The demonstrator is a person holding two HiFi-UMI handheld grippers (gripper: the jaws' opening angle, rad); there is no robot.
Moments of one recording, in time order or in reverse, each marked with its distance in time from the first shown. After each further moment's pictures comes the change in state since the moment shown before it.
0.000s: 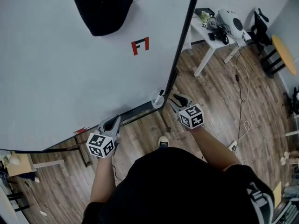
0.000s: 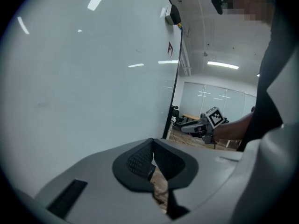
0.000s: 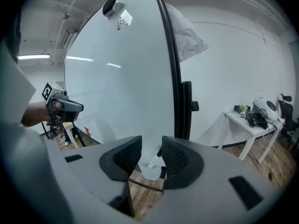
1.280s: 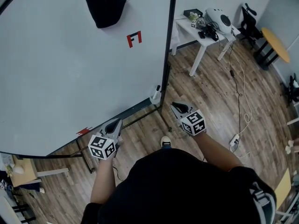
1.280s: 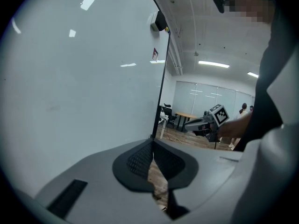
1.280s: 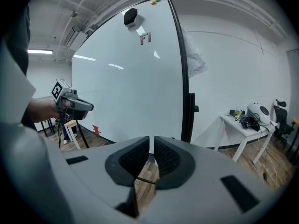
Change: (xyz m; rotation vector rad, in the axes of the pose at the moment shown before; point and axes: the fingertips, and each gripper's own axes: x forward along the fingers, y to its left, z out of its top) left arm -0.044 -0.036 -0.015 0.054 0.010 -0.078; right arm -0.077 0.062 -0.018 -0.032 -0.033 -0.035
